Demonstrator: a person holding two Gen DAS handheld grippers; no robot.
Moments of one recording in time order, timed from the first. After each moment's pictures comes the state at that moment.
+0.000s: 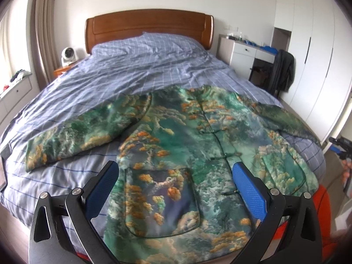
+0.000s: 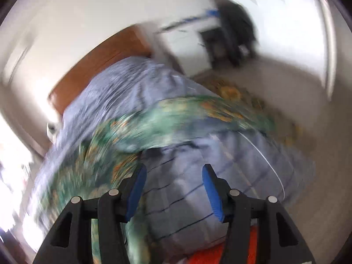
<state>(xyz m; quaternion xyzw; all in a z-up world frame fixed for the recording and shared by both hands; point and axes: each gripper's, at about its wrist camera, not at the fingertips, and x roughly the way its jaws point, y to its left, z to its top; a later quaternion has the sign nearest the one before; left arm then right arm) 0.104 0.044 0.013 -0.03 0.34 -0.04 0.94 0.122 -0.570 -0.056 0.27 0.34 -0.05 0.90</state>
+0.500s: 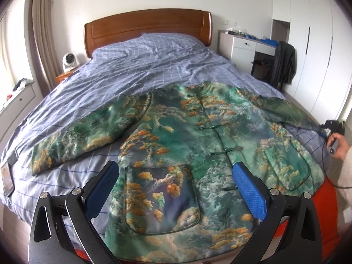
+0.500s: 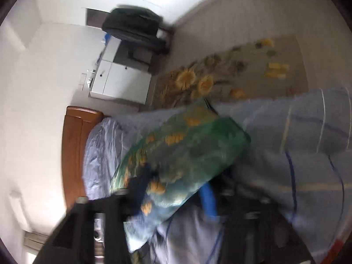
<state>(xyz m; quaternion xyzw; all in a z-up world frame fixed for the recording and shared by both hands) 0.098 0.030 0.010 0.00 0.35 -0.02 0.94 0.206 -0.705 -0.171 0.57 0.24 -0.17 0.77</state>
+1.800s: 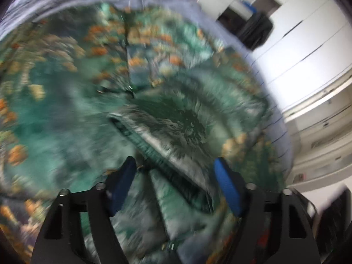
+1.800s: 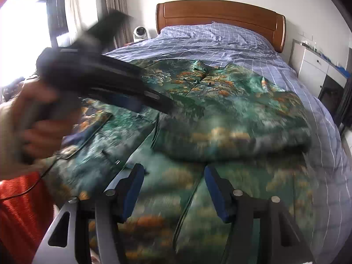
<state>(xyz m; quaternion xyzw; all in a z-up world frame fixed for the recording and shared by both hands) 0.286 -0.081 -0.114 -0.13 0.56 -0.20 0.80 0.140 -0.244 -0.104 -0.10 0.38 0.26 0.88</state>
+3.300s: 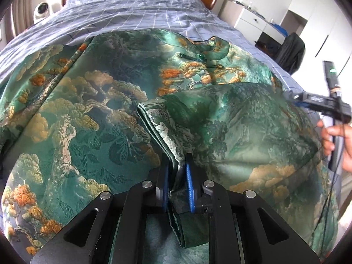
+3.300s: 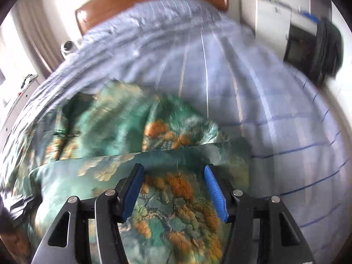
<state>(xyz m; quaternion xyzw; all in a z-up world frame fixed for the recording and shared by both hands) 0.360 -0.008 -0.148 -0.10 0.46 -0.08 0.88 0.502 -0.351 -0.142 0.02 0.49 0.10 0.87</state>
